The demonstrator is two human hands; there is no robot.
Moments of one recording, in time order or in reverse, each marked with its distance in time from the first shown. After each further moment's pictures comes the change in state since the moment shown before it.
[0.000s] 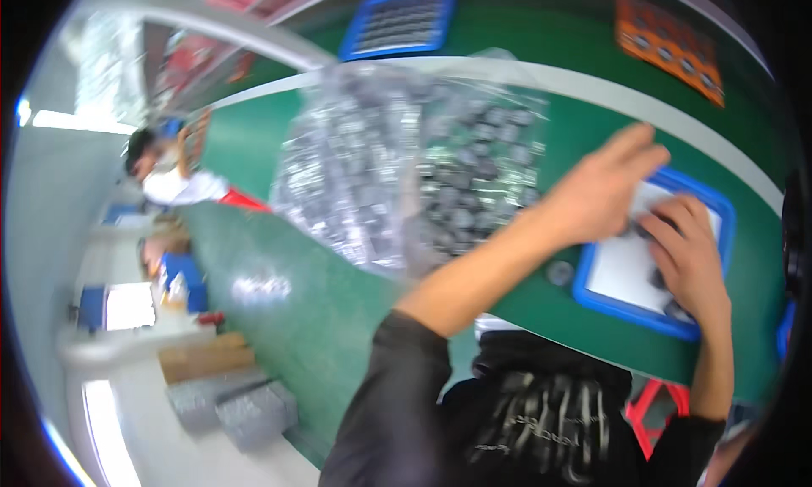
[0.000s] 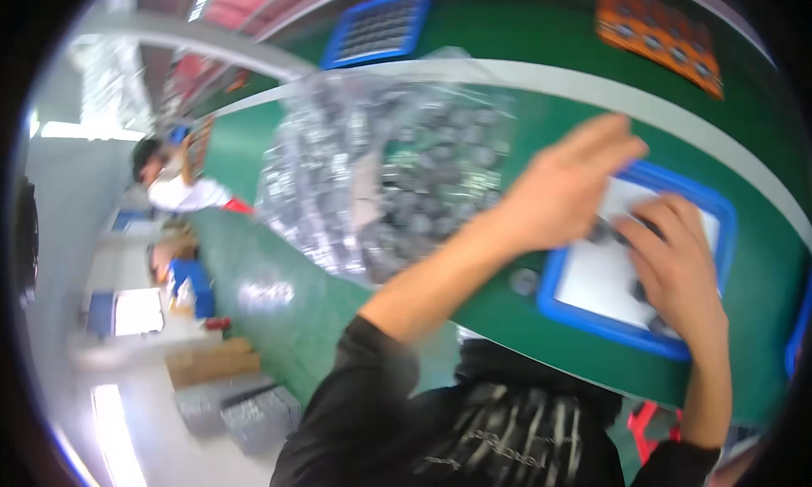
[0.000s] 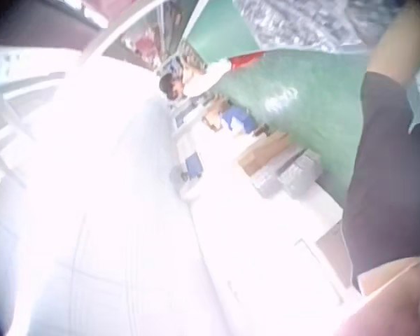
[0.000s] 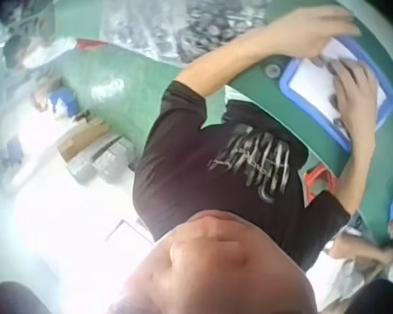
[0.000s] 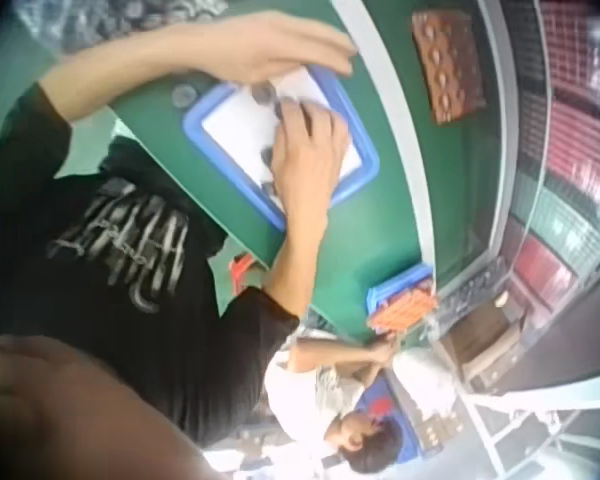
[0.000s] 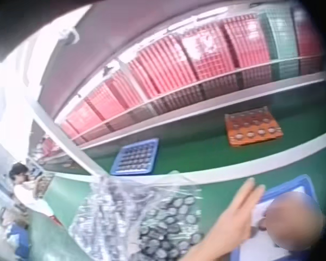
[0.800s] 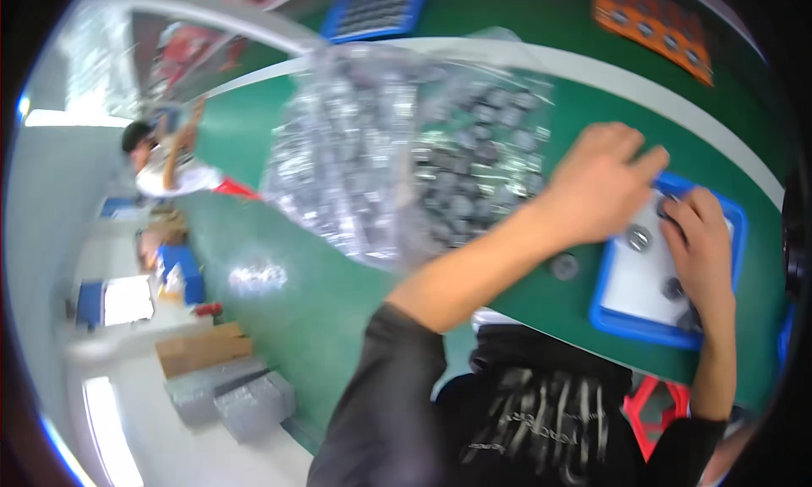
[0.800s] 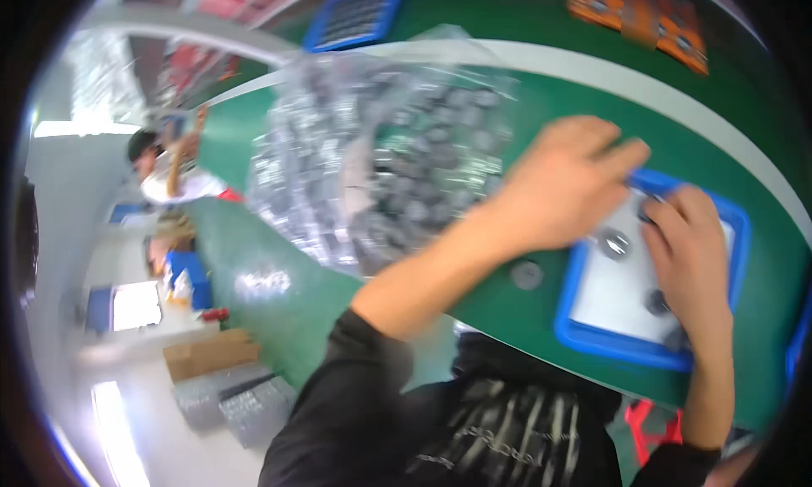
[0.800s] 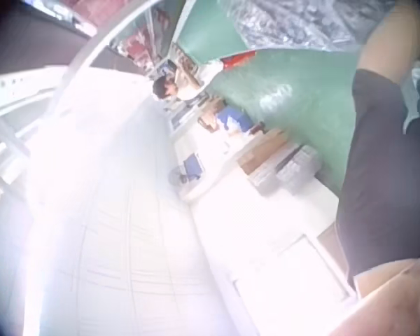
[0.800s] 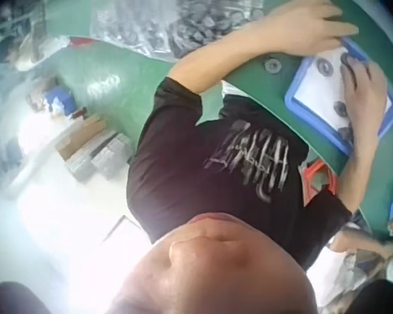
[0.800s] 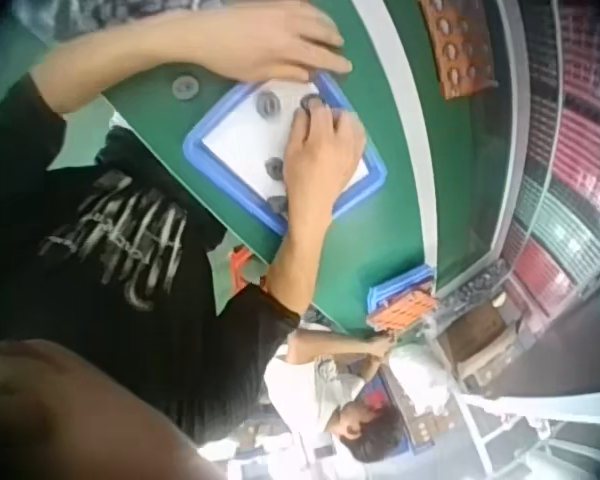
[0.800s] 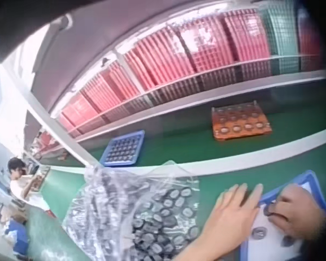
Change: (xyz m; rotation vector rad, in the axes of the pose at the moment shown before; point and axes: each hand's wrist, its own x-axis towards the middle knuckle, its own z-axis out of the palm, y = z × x) left_hand 0.005 0.010 0.007 0.262 -0.041 0.036; right_hand -0.006 0.004 -0.003 -0.078 0.108 0.178
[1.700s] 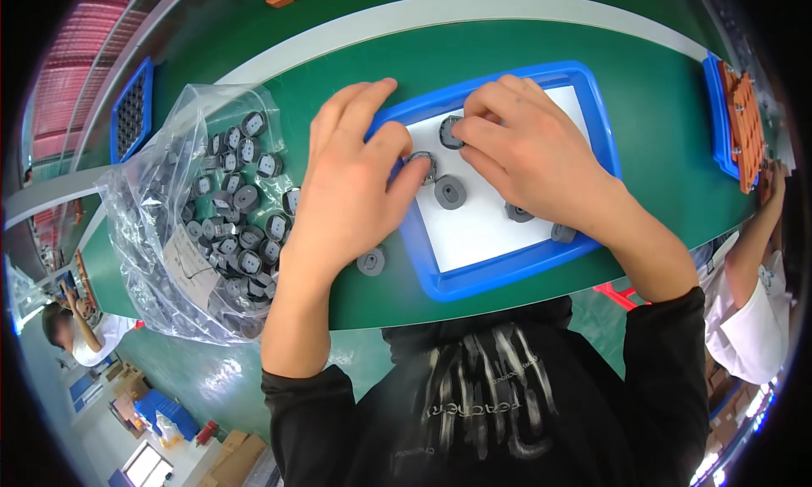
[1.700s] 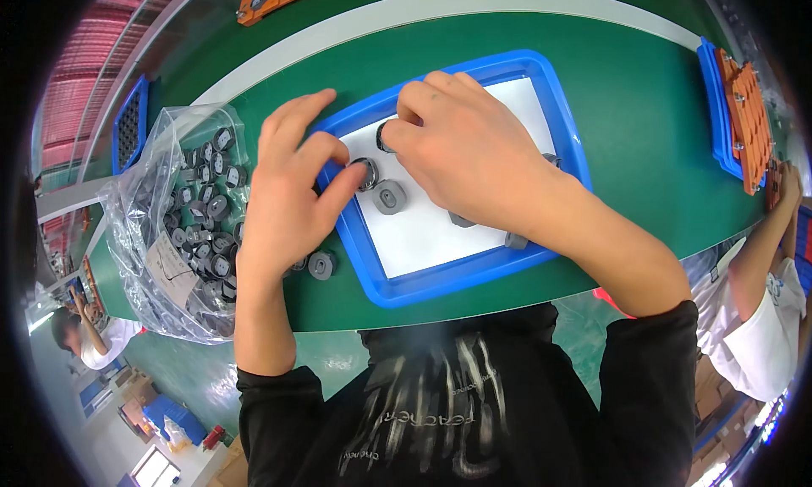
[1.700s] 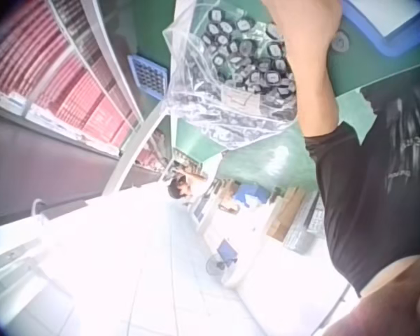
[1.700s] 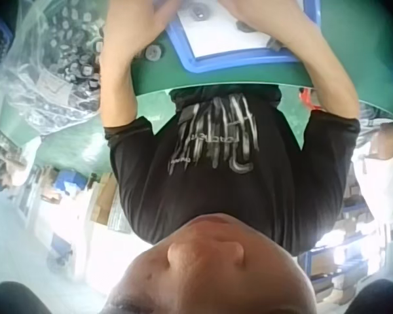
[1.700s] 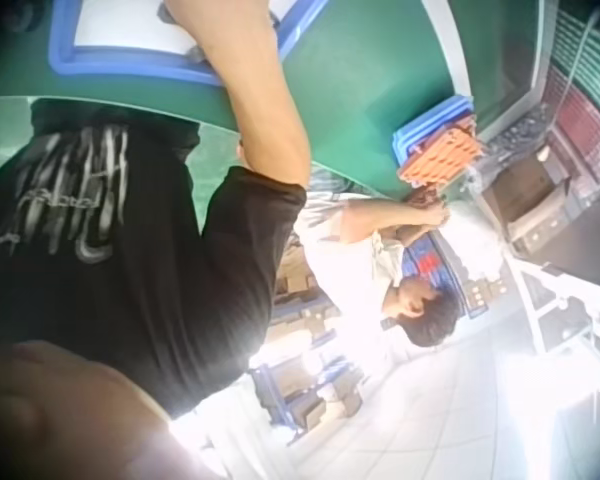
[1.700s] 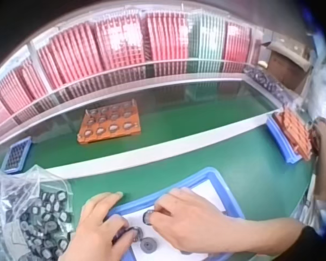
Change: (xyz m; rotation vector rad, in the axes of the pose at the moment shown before) left_hand -0.001 0.016 -0.019 0.112 -0.298 -0.032; right_hand -0.007 0.003 0.002 0.000 0.064 -0.043
